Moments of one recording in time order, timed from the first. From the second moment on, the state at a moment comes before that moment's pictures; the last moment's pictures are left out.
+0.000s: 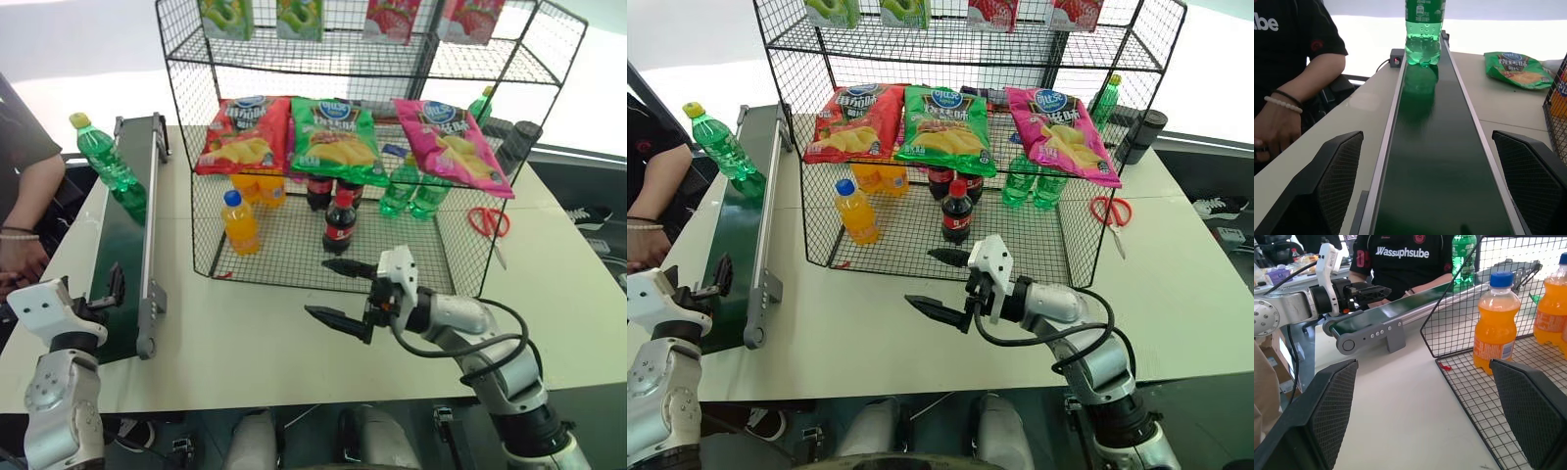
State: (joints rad) left arm 0.13 0.30 0.57 -0.14 -0.40 0.13 -0.19; right arm -0.16 -0.43 0.18 -0.42 0.49 0.43 0.82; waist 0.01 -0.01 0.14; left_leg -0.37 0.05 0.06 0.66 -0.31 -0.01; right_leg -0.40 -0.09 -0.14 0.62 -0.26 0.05
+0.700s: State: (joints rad) left arm 0.19 0.27 0.53 -0.14 -0.40 0.10 -0.22; right arm -0.13 -0.43 0.19 -0.44 0.49 0.43 0.81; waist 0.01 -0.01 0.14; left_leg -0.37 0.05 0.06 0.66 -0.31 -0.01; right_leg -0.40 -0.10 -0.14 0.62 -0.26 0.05
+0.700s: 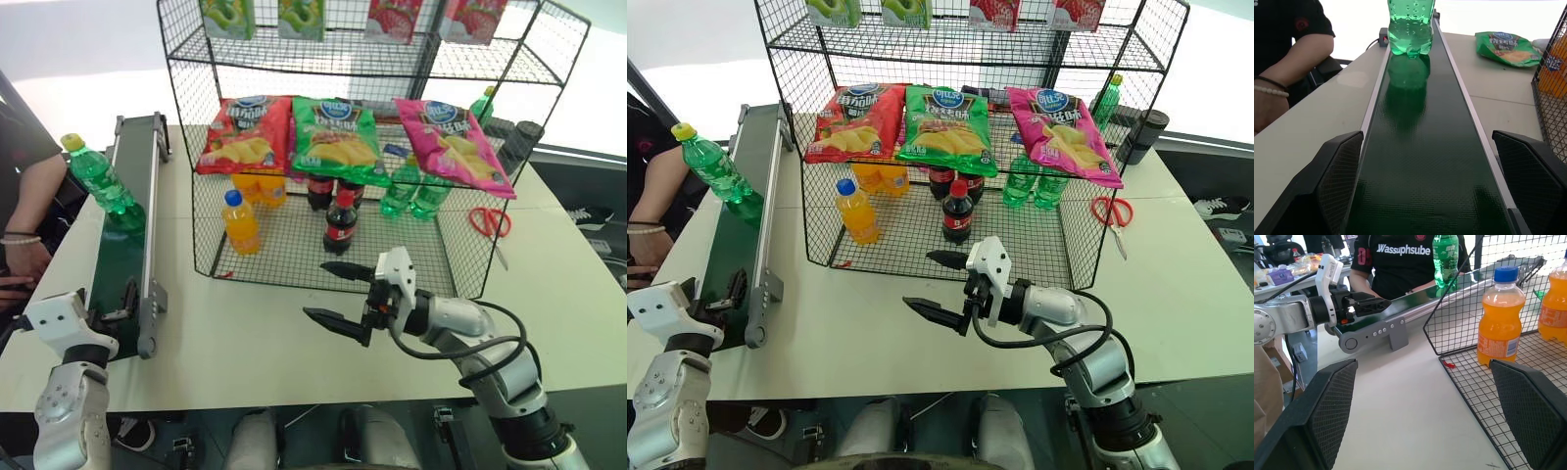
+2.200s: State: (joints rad) left arm 0.17 0.26 0.53 -0.12 -0.40 0.05 -0.15; right arm -0.10 -0.43 0.19 -0.43 0.48 0.41 0.84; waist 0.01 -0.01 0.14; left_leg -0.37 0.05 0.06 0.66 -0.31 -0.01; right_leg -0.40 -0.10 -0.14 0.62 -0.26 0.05
